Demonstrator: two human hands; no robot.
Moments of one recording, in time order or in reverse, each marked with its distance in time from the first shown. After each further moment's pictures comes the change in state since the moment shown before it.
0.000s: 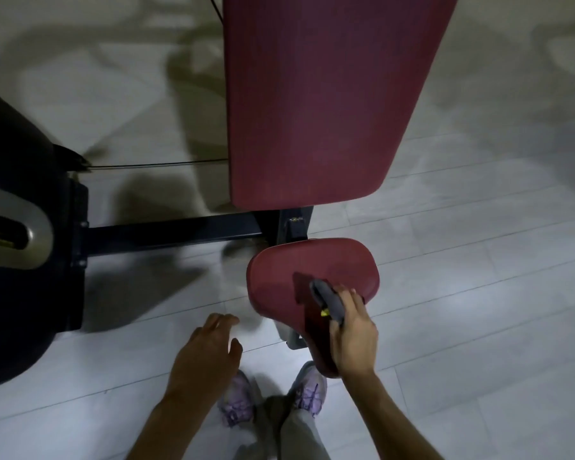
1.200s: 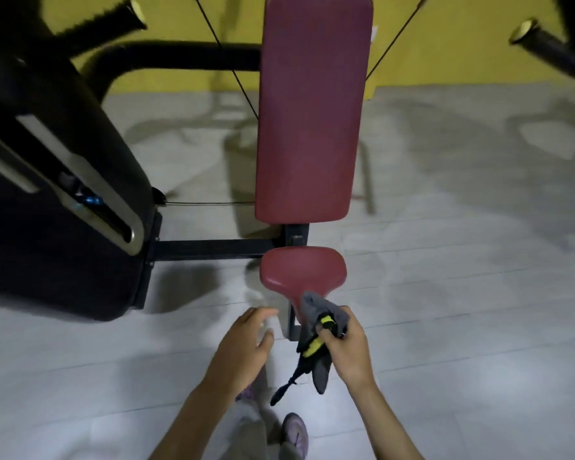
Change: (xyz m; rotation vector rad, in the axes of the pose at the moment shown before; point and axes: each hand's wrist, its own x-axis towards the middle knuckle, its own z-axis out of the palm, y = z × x) left_hand -0.276 0.120 -0.026 -0.265 0.213 0.212; right_hand -0.192 -0.041 -0.242 0.736 -0.251 0.118
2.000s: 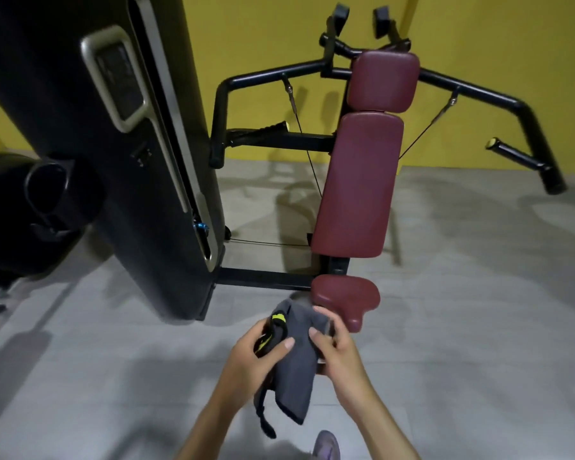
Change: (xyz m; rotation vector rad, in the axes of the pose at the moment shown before) left_hand -0.293 0.033 -0.160 -0.648 0.176 -0.035; right_hand -0.299 -0.144 0.089 0.296 -0.333 -0.077
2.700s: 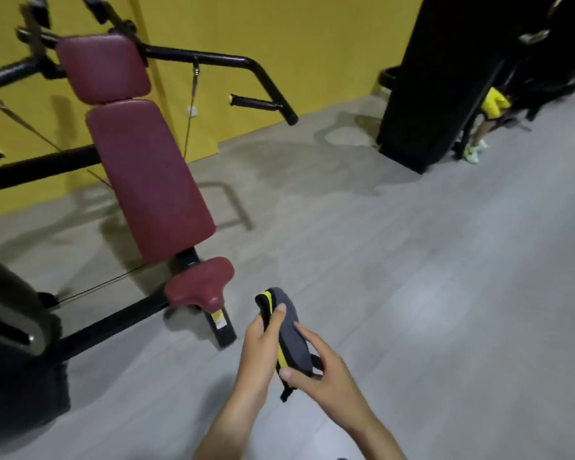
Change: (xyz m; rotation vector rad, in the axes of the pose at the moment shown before) left_hand -0.095 0.026 0.307 -0.090 -0.398 -0.200; right_hand -0.226 0.052 -0.217 -0.042 0.416 -0.091
